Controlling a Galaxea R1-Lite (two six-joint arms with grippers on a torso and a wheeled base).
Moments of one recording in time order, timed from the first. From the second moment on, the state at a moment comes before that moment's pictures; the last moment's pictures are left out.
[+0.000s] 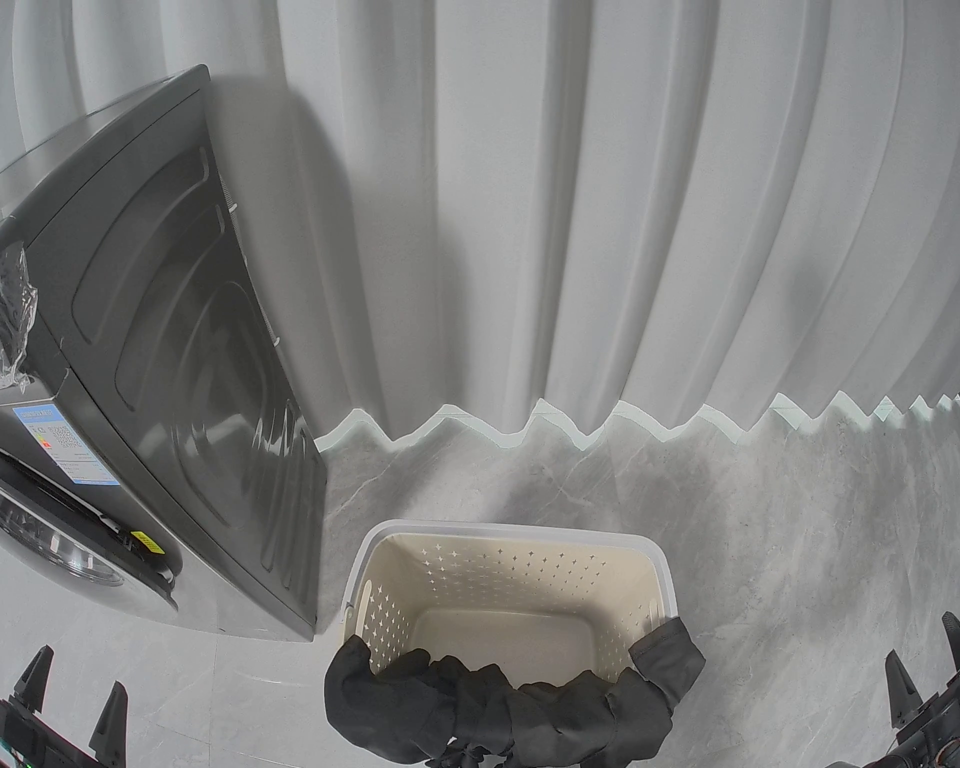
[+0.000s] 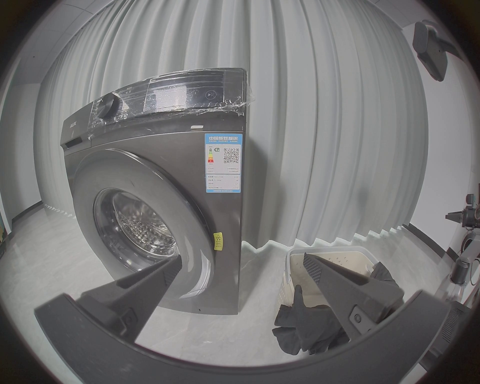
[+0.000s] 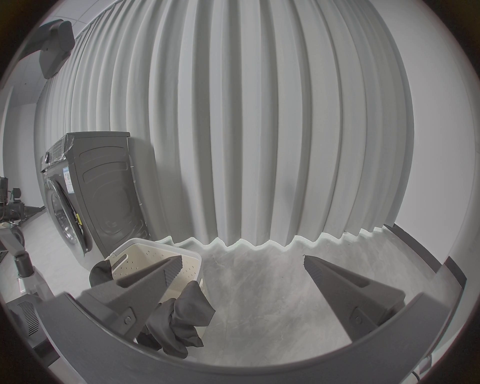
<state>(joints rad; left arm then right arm) 0.00 0.02 -0.02 0.00 0.00 -0.04 0.00 0.02 -0.02 0.00 0.02 0.00</state>
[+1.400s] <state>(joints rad) 0.00 0.02 -0.02 0.00 0.00 -0.04 0.00 0.02 -0.02 0.00 0.02 0.00</state>
